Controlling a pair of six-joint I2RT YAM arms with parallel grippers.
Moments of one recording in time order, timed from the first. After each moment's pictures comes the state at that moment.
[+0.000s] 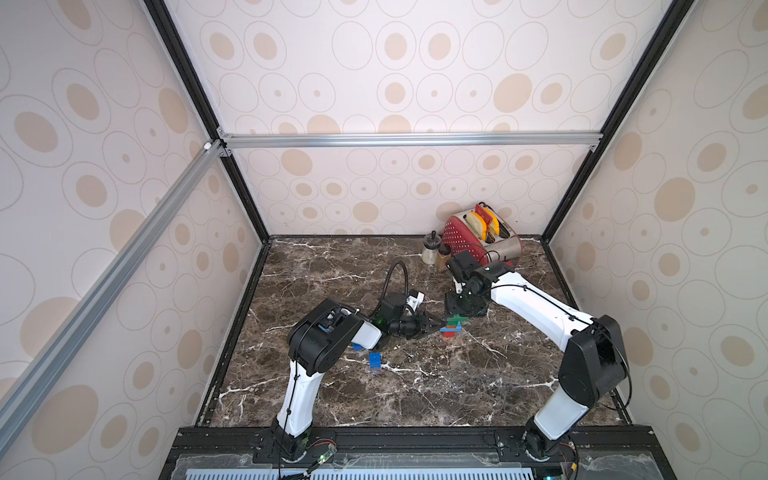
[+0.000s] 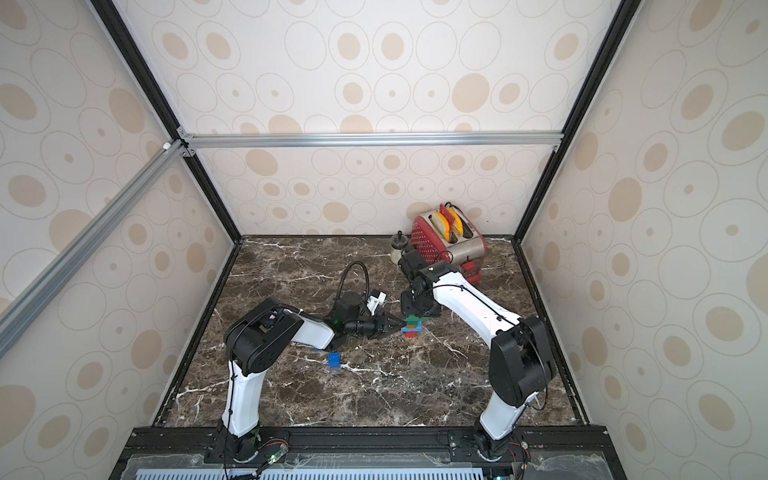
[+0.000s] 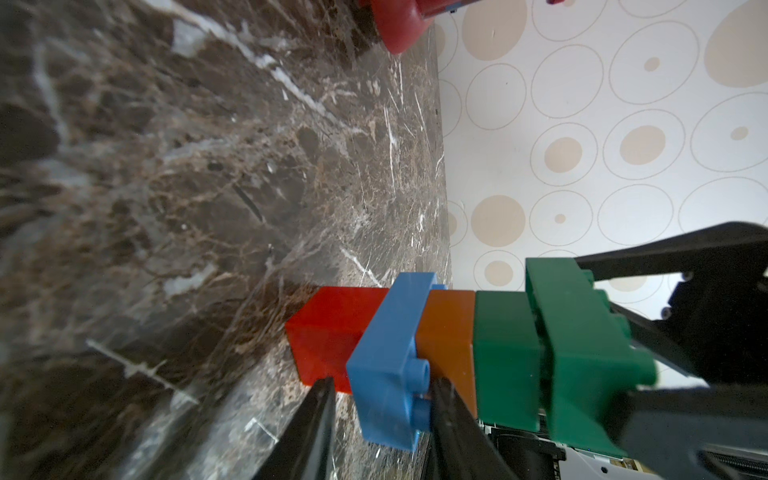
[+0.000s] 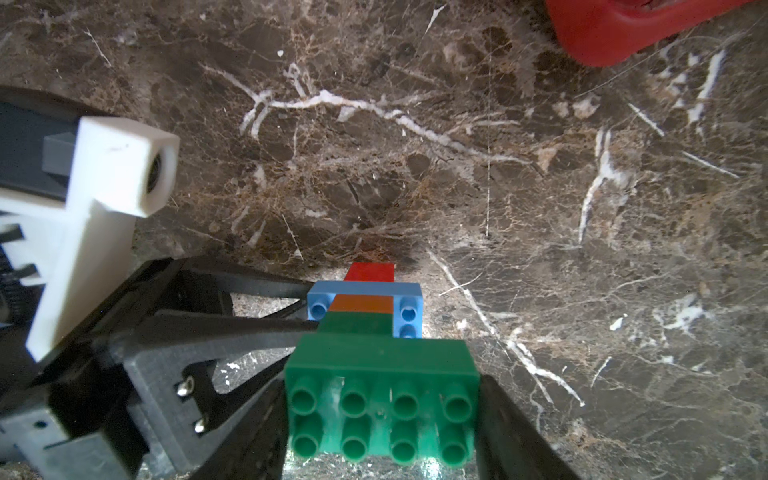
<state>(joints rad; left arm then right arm) -0.69 2.08 0.94 0.73 0.67 -1.08 0.61 1.69 1.40 -1.02 0.06 0.47</state>
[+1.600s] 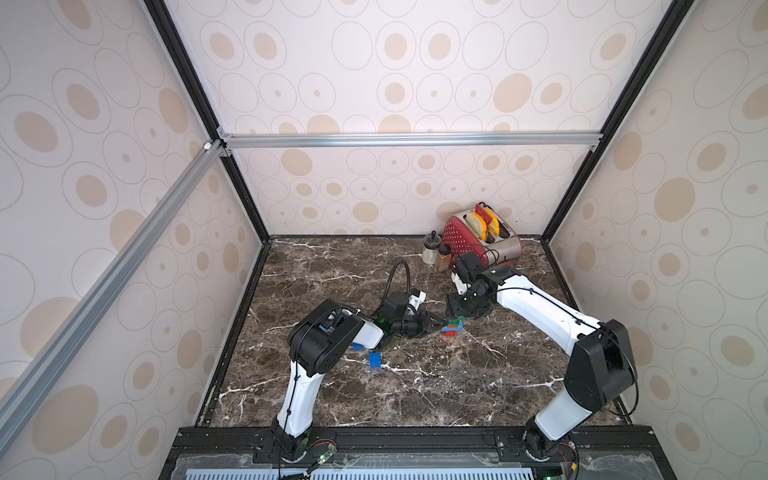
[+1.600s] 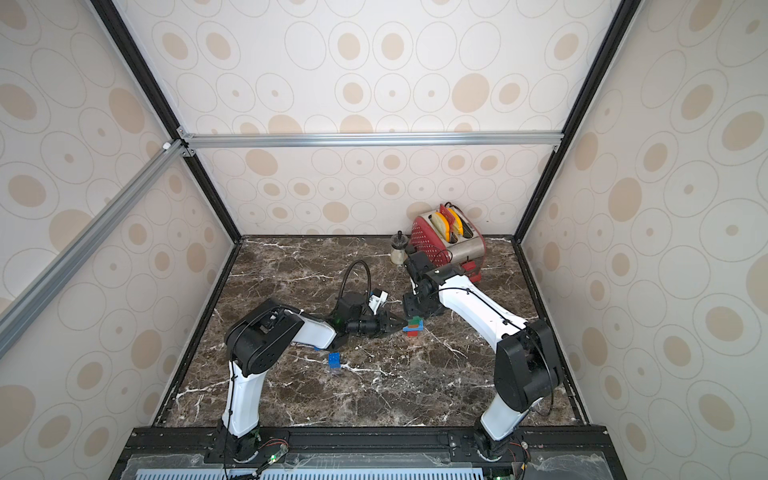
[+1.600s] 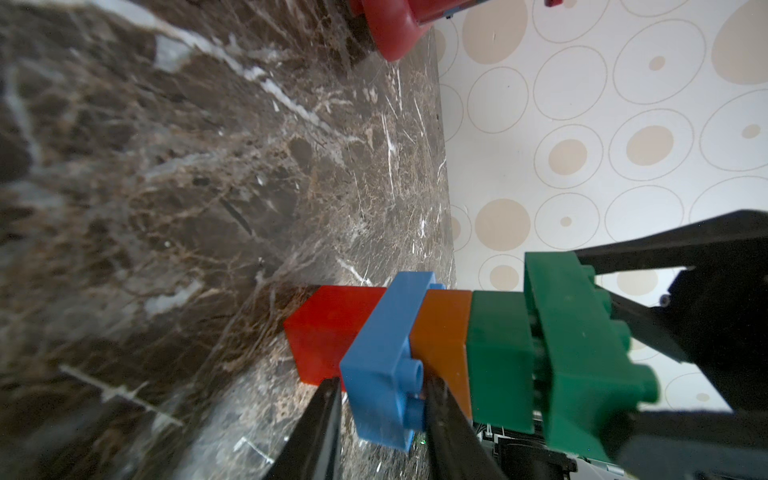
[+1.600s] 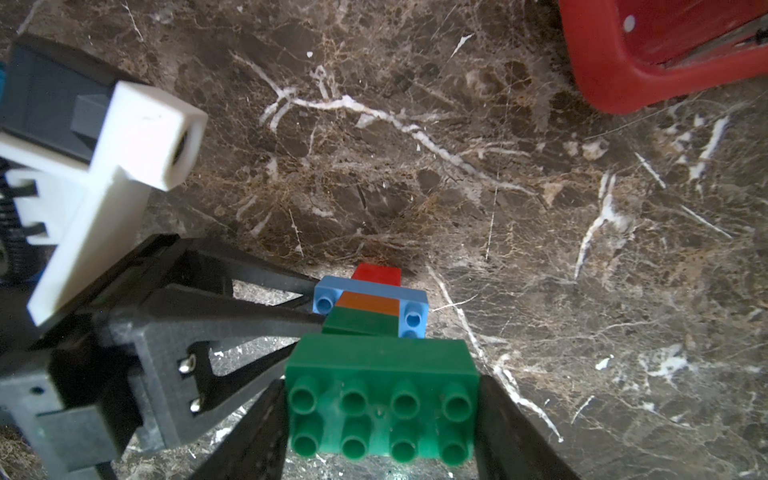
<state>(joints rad) -0.70 2.08 0.95 0.70 0.63 -1.06 0.58 1.64 1.35 -0.97 0.03 0.31</state>
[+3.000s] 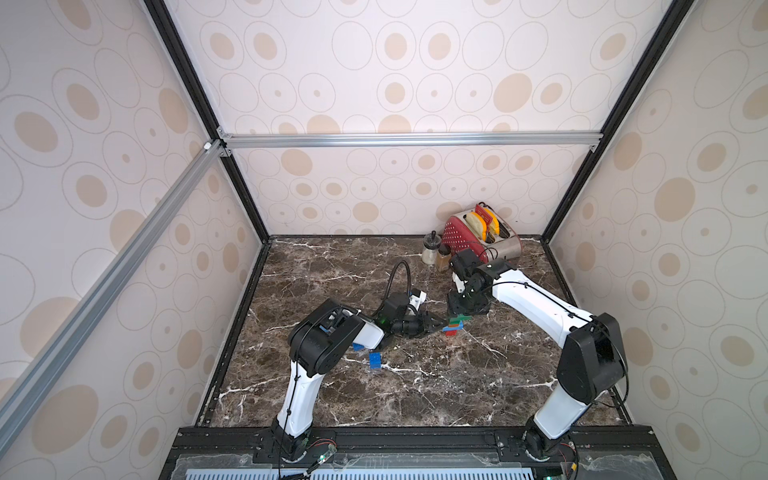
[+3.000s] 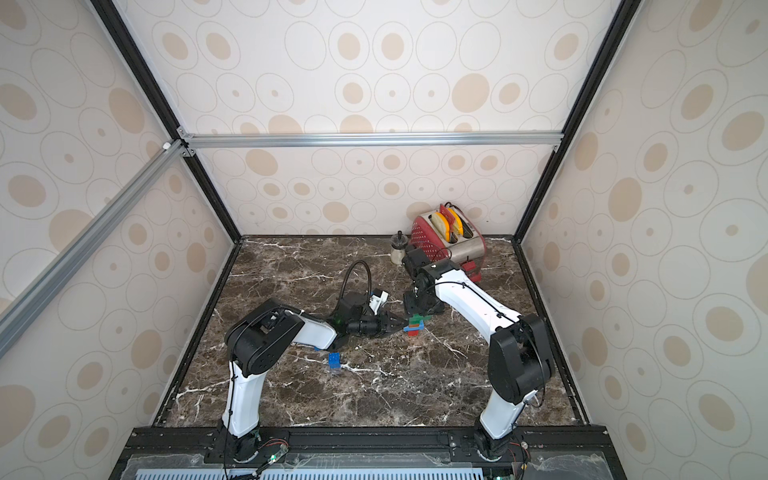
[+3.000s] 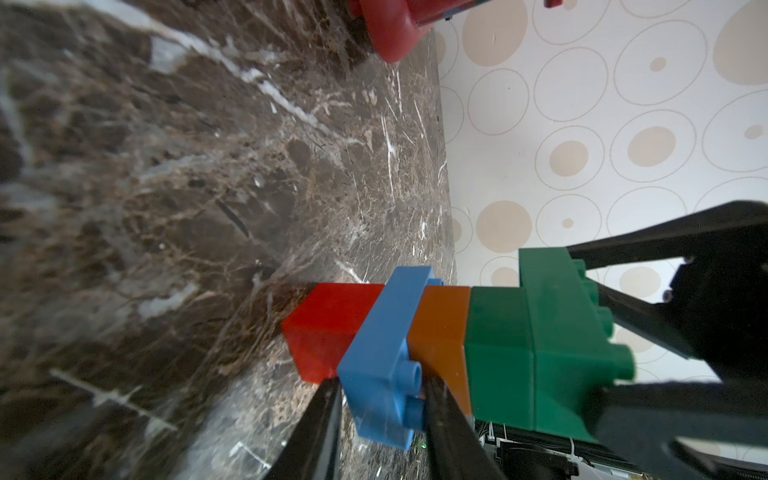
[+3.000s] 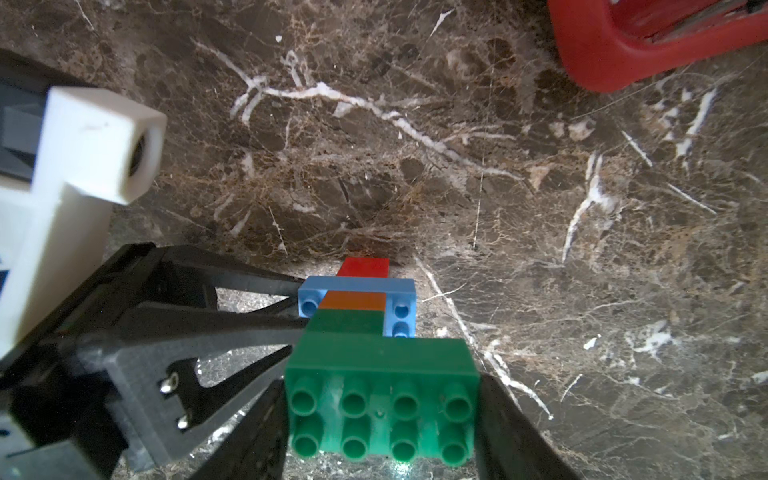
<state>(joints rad) -0.70 2.08 0.96 0.70 0.62 -1.06 0.58 1.71 1.41 -1.04 0.04 0.34</state>
